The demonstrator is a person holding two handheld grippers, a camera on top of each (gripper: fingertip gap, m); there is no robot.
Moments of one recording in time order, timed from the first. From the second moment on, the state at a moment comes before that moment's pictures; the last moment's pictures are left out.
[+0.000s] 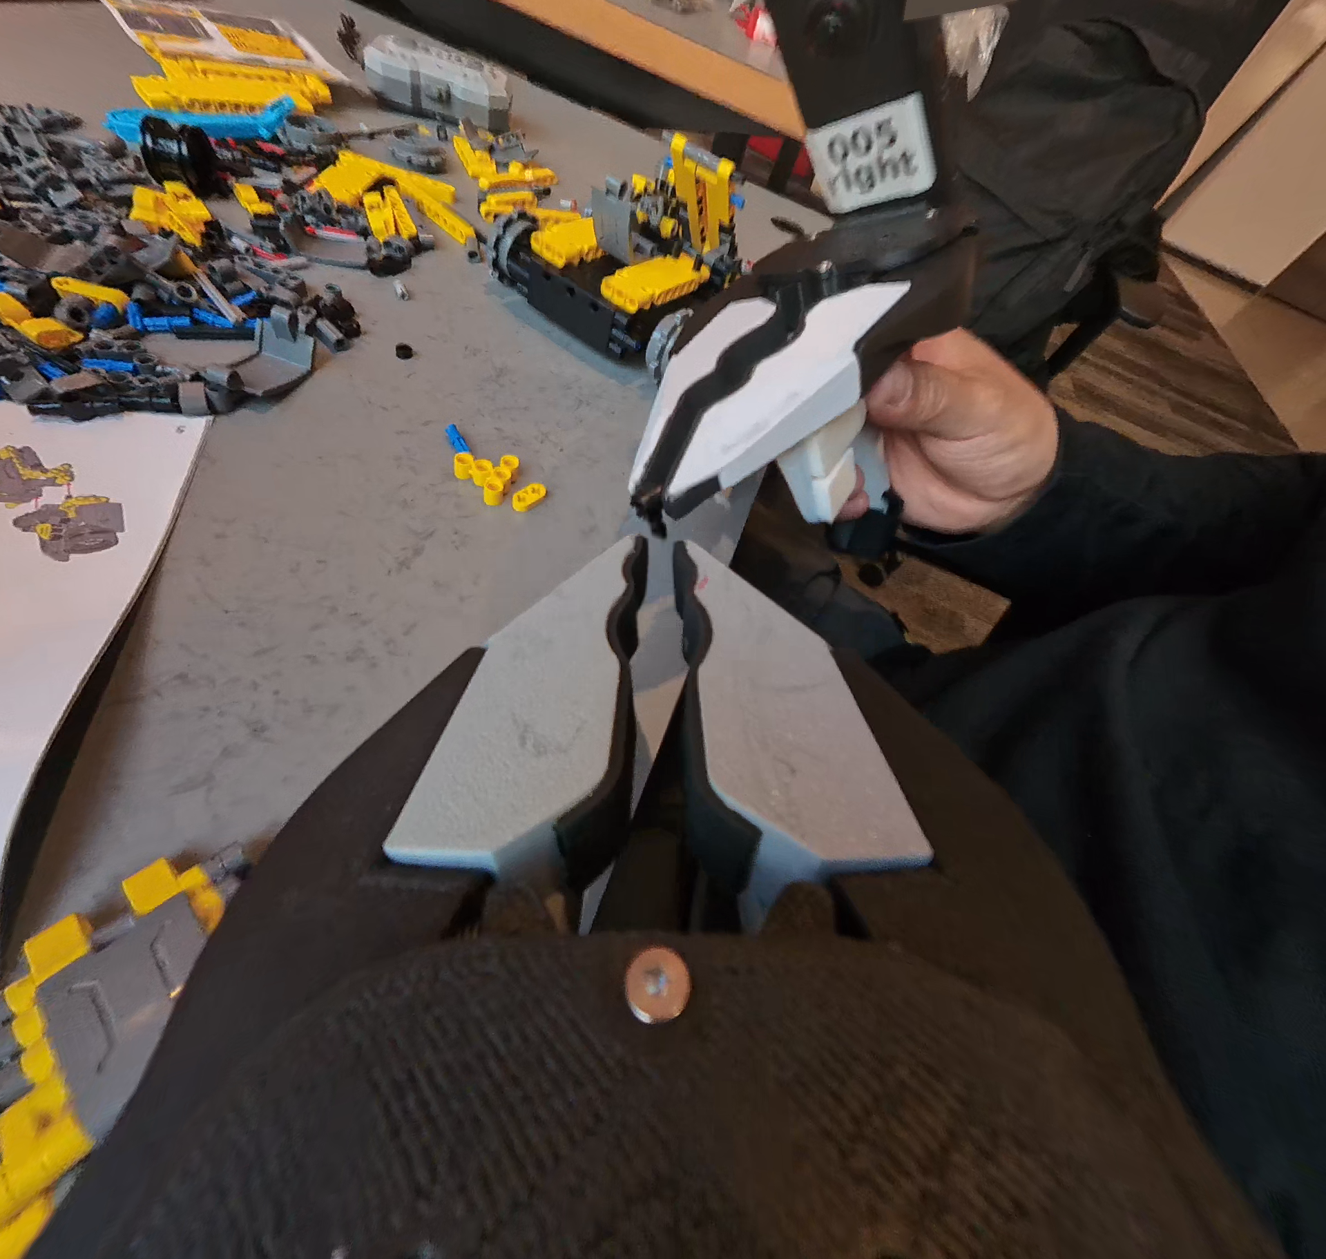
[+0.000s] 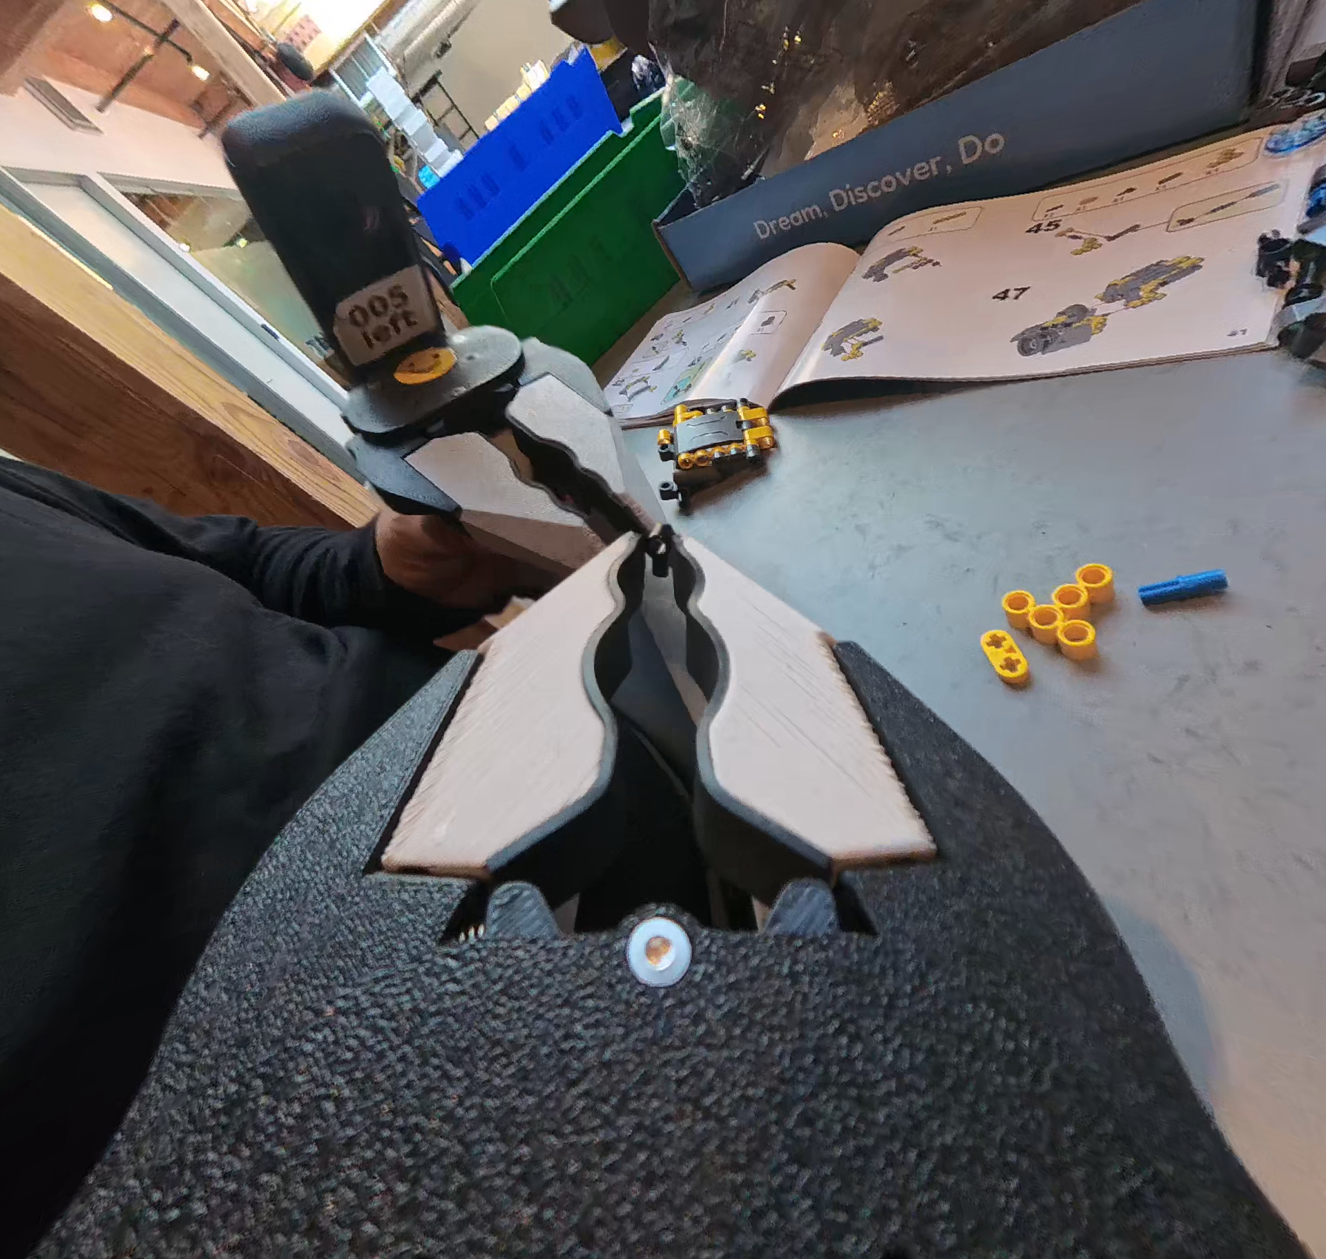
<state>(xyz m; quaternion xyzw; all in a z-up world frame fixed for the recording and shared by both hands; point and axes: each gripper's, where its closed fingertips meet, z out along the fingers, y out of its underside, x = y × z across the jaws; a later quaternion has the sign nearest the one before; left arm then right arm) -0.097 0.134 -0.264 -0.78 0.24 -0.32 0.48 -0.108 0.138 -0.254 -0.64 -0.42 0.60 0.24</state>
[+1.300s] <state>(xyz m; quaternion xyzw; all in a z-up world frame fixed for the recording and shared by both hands) -0.102 0.052 -0.288 -0.76 0.39 -0.33 0.40 -0.098 0.062 -0.277 -0.50 -0.62 0.55 0.23</state>
